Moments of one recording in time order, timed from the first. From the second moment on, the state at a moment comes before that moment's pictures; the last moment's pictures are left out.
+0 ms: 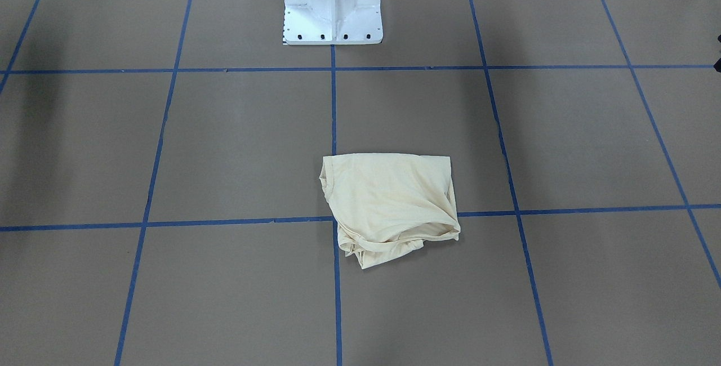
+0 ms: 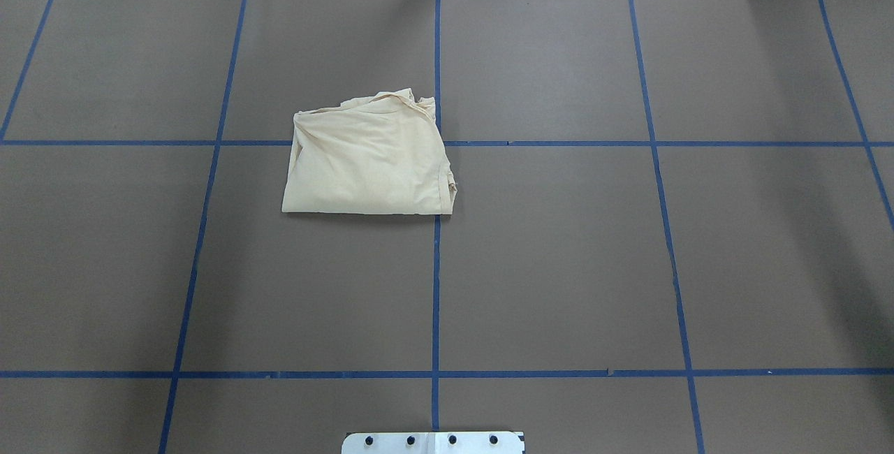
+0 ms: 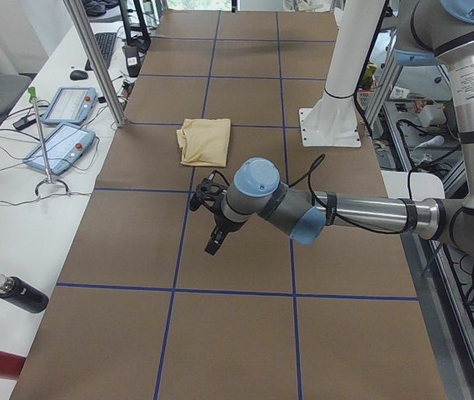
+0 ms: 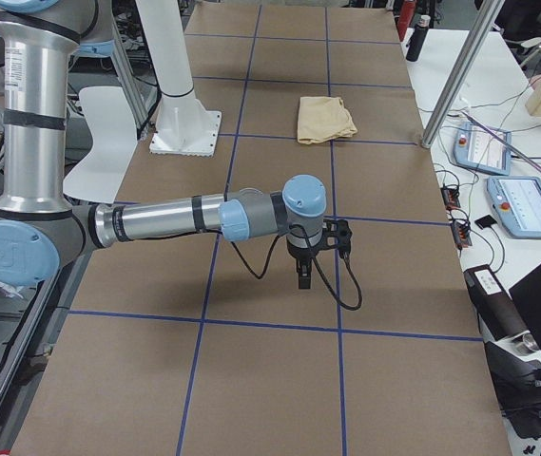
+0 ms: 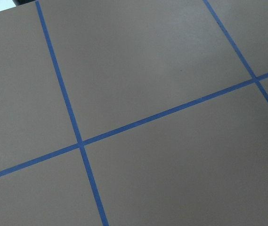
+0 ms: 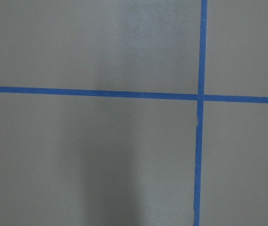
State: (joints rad) left arm -1.52 -1.29 -1.93 -2.06 -2.34 -0.10; right arm 1.47 -1.68 1.84 -1.51 2.38 0.20
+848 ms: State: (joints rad) left arm -1.52 -1.41 -1.96 -1.69 -2.36 -0.13; right arm 1.53 -1.70 1.85 -1.51 2.40 0.21
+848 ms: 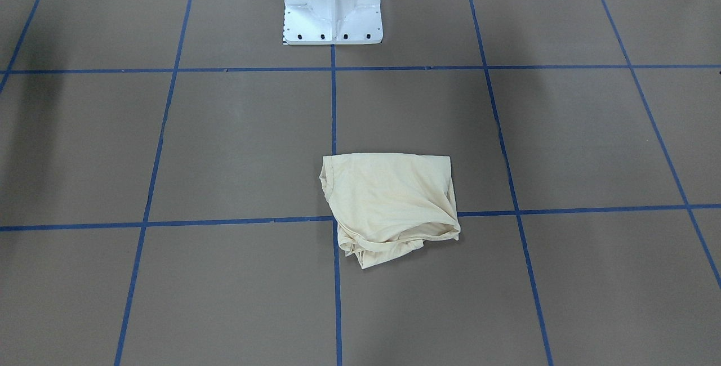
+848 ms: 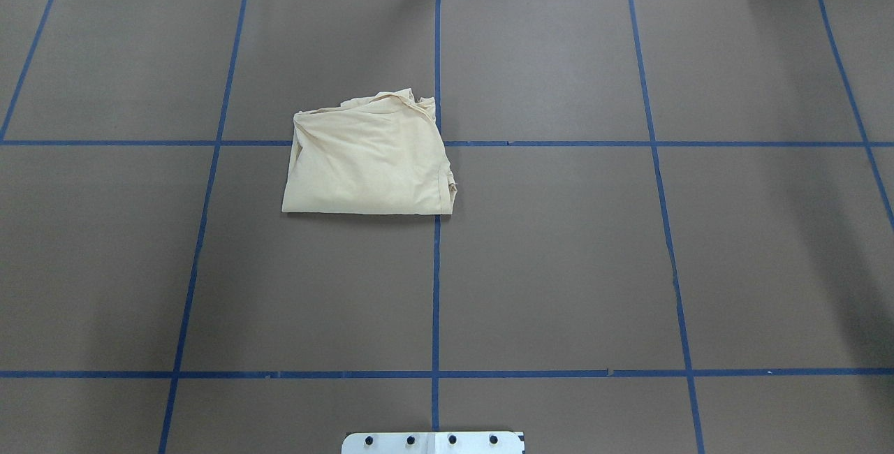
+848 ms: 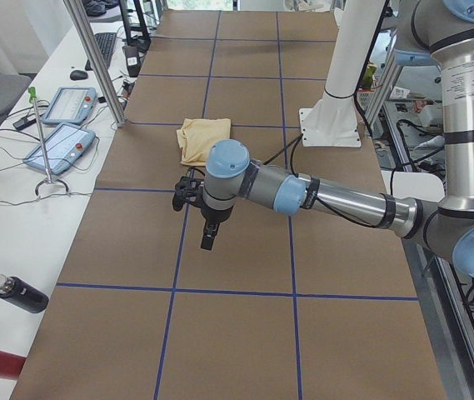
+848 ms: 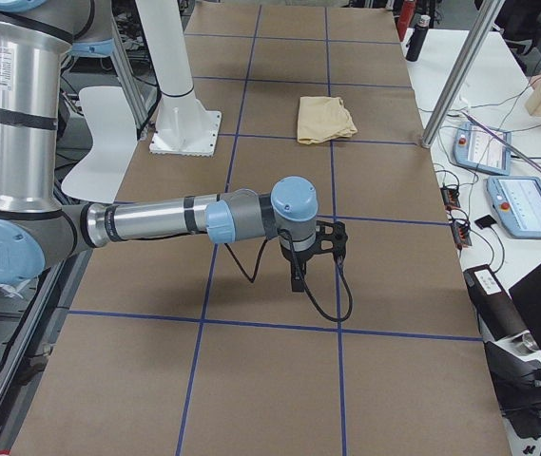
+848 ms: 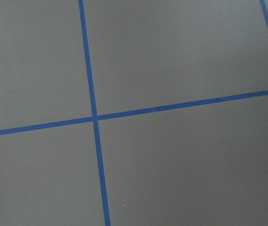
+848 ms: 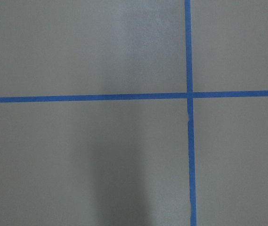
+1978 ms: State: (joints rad) left arm -1.56 -1.46 -2.00 -1.69 -2.26 -0.15; right arm 1.53 -1.70 1.79 -1.51 2.43 0.20
